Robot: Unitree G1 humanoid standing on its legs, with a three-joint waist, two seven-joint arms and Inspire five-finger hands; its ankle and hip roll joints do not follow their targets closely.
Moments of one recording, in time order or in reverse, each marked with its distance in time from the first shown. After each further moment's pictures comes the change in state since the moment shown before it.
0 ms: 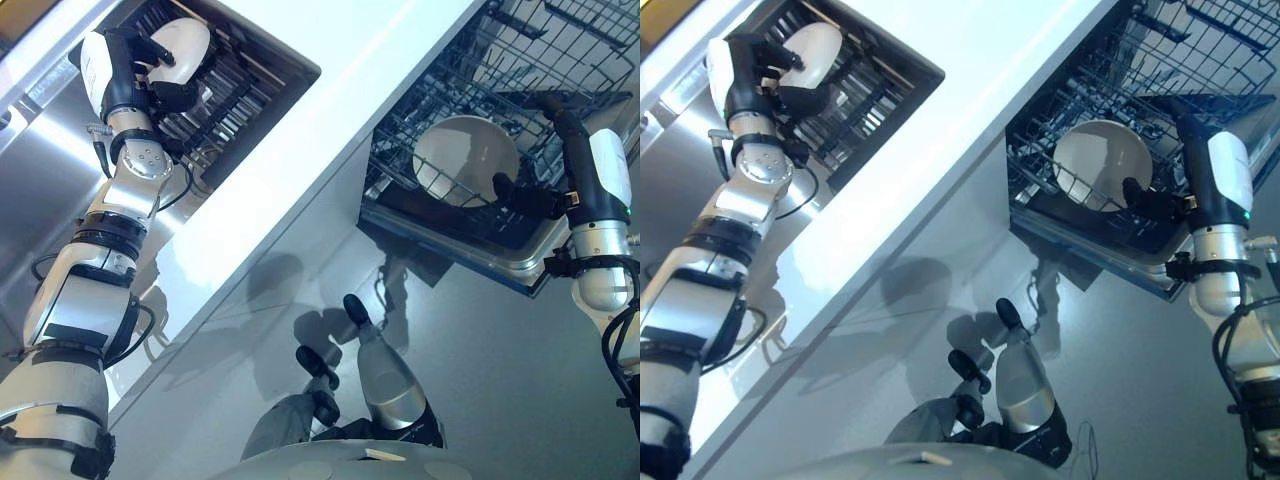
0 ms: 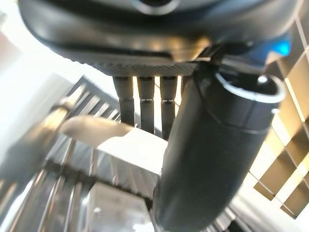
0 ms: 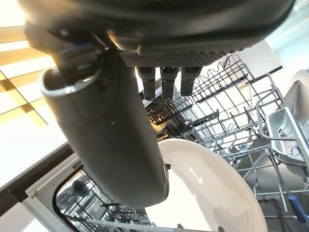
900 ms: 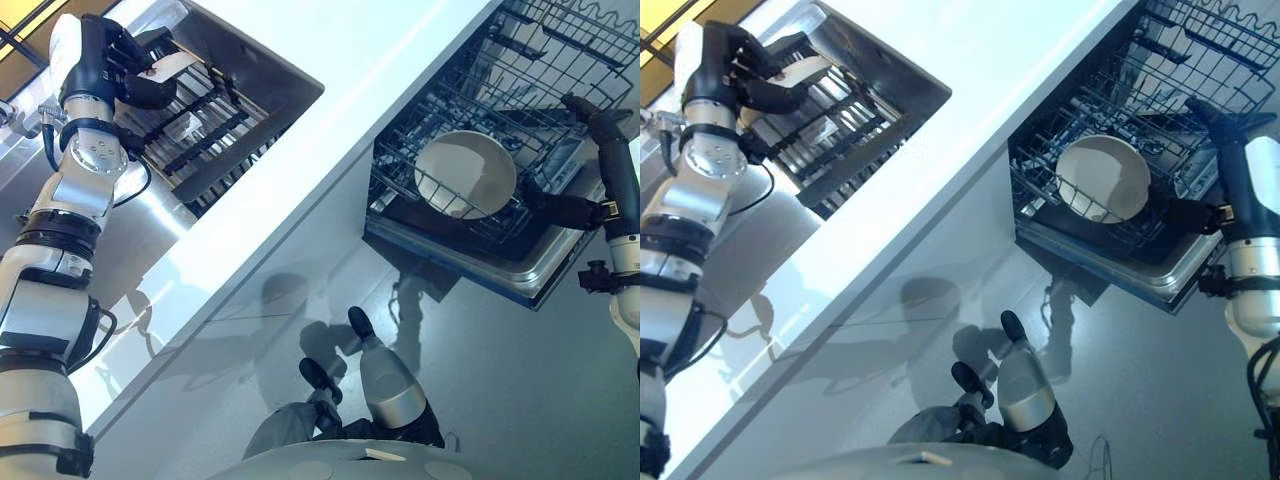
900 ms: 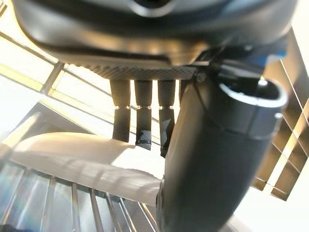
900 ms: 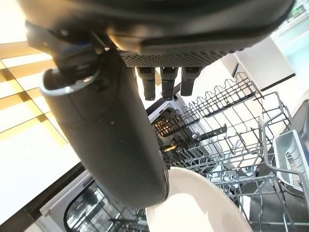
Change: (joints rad) left arm 0.019 0.132 -0.011 -0.032 0.061 -0.033 -0.137; right arm 0.129 0.000 -0.187 -0.044 -0.006 -0.067 0.102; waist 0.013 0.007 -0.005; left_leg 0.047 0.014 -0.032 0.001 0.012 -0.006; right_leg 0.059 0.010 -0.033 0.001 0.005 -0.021
